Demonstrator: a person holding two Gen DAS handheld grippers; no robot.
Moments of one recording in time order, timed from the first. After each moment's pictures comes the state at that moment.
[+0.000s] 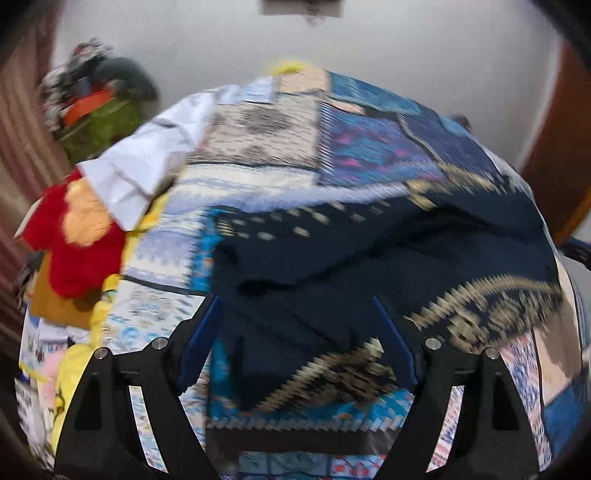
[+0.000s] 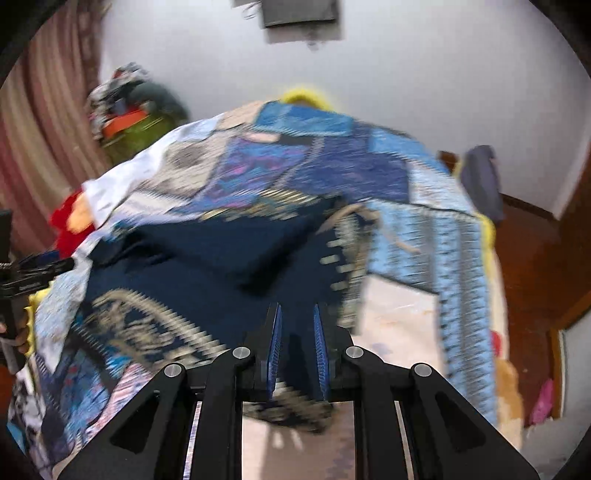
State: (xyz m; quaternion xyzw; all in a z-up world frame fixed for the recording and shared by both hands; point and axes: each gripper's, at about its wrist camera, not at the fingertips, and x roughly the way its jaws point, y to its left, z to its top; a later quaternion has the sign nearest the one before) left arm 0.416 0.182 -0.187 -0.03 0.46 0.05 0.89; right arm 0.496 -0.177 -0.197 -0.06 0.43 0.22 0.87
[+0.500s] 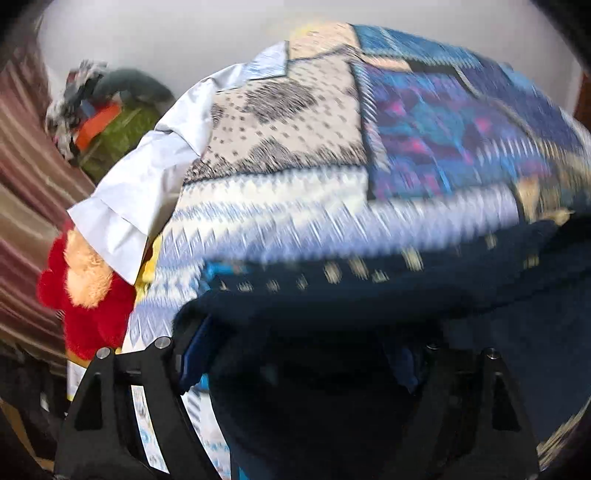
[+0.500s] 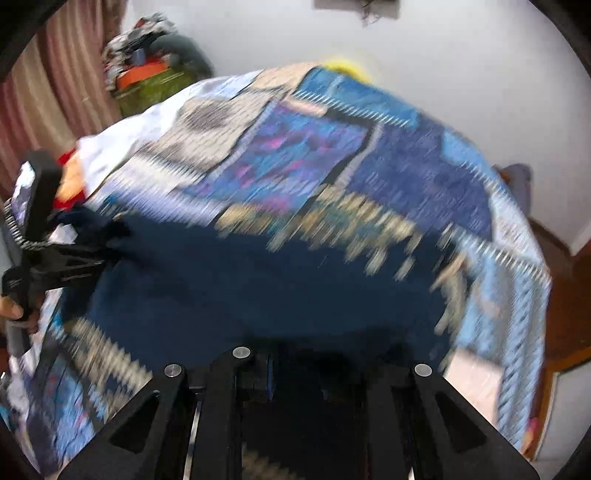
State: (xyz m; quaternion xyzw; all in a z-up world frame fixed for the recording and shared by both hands) left arm 0.552 0.202 -0.236 0.05 0.50 0.15 0.85; right arm 0.603 -0.099 -0.222 -0.13 0.45 0.20 0.86
